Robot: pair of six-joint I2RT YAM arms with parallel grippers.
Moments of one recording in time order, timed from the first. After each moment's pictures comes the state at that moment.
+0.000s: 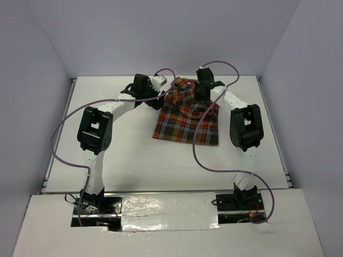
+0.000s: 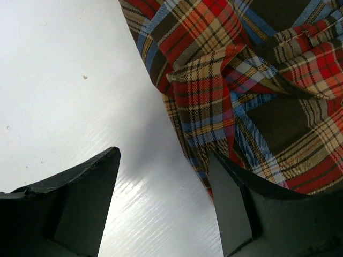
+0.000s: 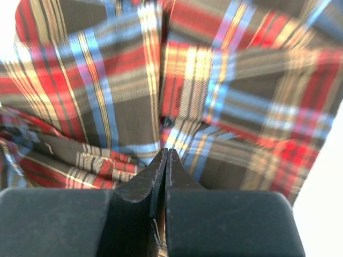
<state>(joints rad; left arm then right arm) -0.33 2.13 1.64 -0.18 0.32 0.22 0.30 2.10 1.69 -0.45 0.12 0.29</state>
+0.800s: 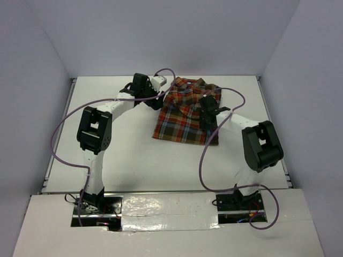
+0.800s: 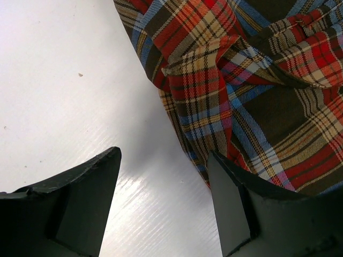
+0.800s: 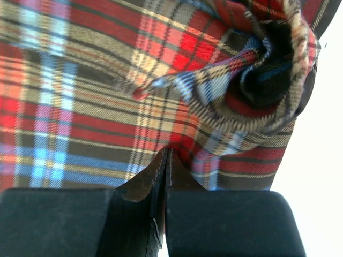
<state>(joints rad) -0.33 2.13 1.66 -0.23 0.35 0.26 0.36 1.71 1.08 -0.37 0.14 0.34</state>
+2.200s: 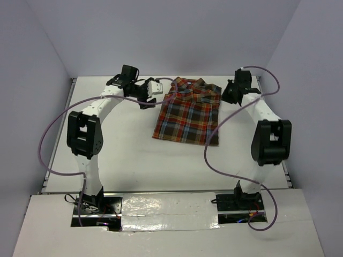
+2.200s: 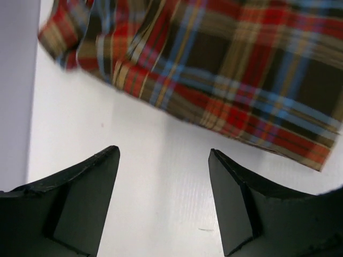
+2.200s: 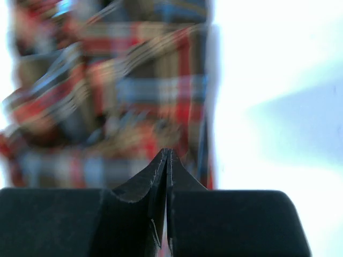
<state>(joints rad) -0.26 2.03 1.74 -0.56 0.65 0.97 0.01 1.84 1.43 -0.36 -0.05 0.45</state>
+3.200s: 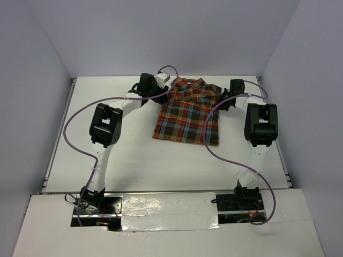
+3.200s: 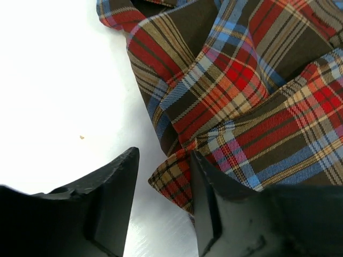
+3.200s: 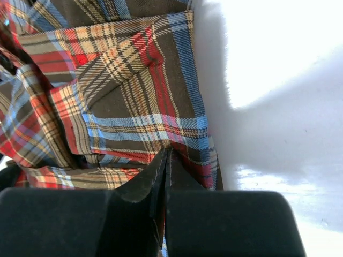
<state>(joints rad) -0.34 2.36 1.84 -0.06 0.34 0.13 -0.04 2.12 1.44 -0.17 -0.25 0.66</state>
